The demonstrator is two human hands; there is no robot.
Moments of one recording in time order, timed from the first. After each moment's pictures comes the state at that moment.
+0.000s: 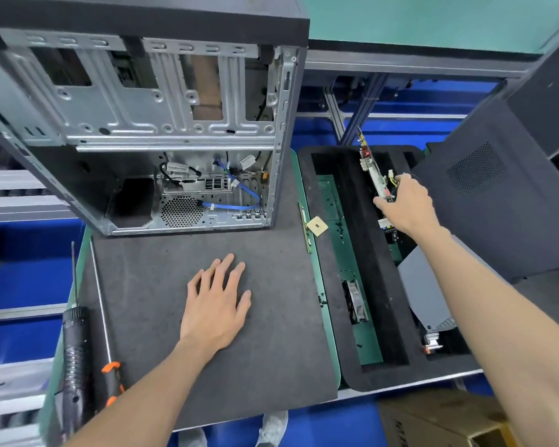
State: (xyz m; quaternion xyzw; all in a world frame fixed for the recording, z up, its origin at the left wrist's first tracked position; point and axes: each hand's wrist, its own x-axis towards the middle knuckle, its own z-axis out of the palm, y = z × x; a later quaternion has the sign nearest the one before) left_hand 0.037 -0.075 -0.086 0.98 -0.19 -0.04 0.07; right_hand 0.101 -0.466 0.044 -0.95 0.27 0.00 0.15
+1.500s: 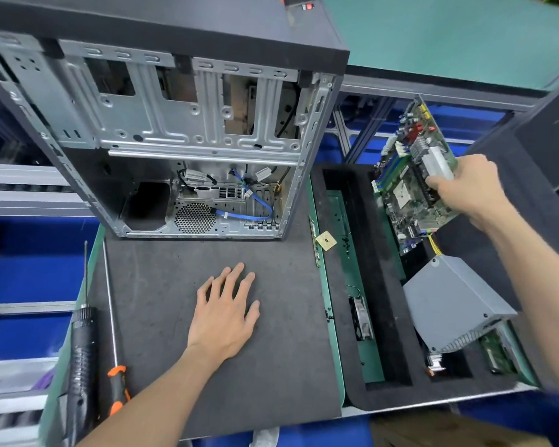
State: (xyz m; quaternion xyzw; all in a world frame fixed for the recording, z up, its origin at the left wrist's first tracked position) left_hand 0.038 -0.074 -0.083 0.98 -0.18 -0.05 0.08; right_hand 0.122 -0.472 0.148 -0.94 0.29 -0.07 0.17
